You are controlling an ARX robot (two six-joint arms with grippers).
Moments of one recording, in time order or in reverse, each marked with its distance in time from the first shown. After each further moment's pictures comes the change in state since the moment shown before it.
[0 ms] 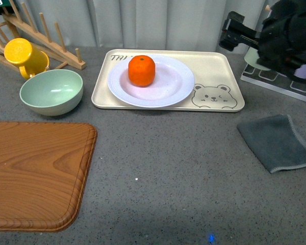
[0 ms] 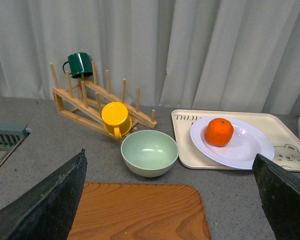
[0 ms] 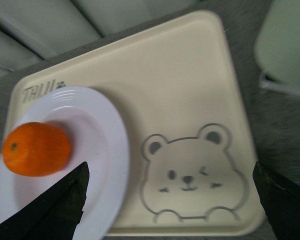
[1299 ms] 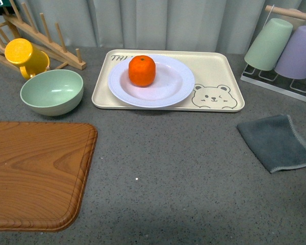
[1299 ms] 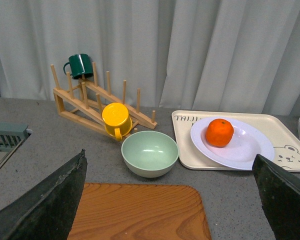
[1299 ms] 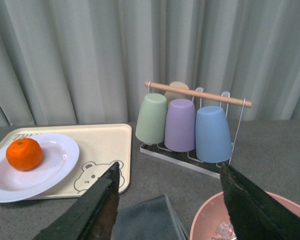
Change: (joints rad) left arm 0.000 -0.001 0.000 0.000 -0.002 0.000; right arm -0.154 -1.275 -1.221 0.563 0.076 -0.371
